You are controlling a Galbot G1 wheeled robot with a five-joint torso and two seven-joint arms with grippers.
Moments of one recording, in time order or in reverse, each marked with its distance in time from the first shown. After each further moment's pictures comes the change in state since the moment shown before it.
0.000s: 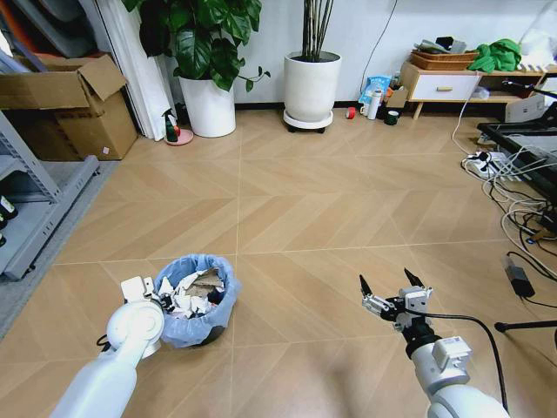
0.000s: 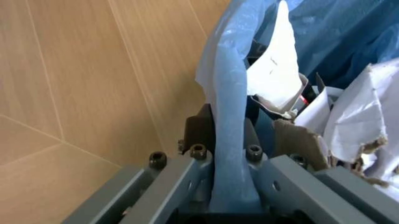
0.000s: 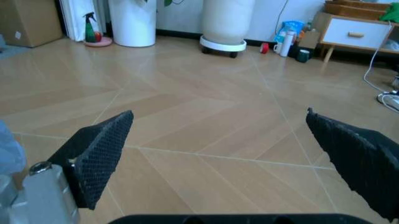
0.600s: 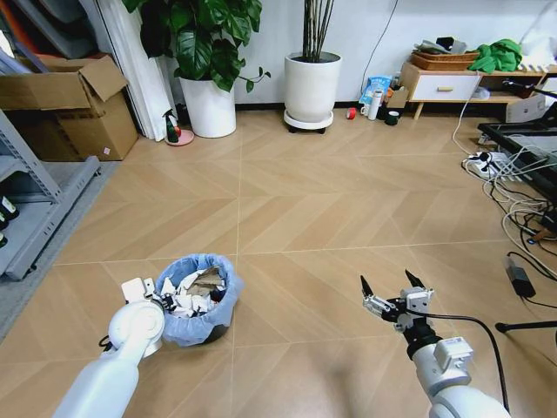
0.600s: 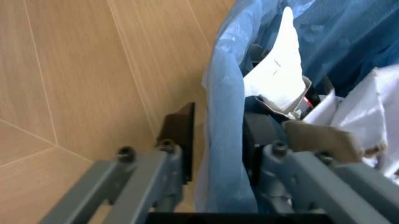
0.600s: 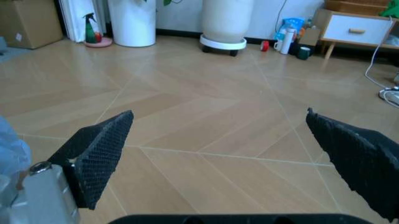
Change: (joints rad) left arm -0.005 -0.006 0.007 0.032 0.023 -0.029 0.030; right arm -0.009 -0.008 0.006 0.008 0.023 -0.004 0.005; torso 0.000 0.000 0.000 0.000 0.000
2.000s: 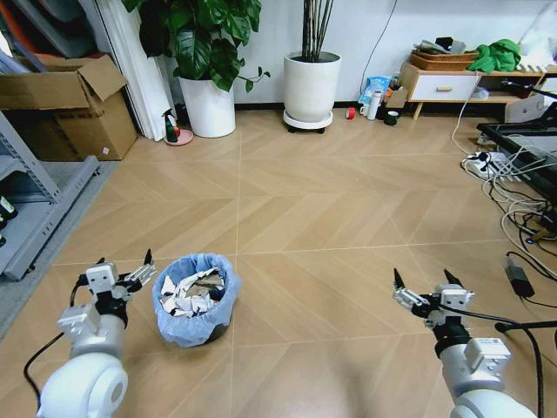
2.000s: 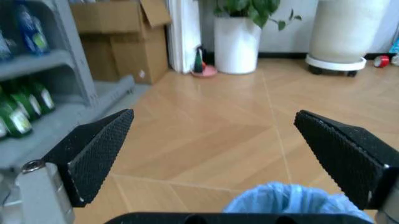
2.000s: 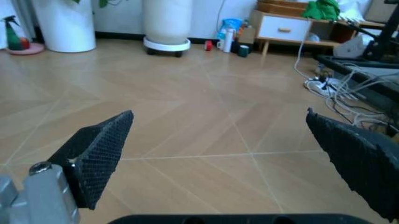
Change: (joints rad) left arm 0.442 -0.185 -0.354 -0.474 0.790 -0.419 0.628; right arm -0.034 0.070 0.148 0.056 0.030 -0.054 0.086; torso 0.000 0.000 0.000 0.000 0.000
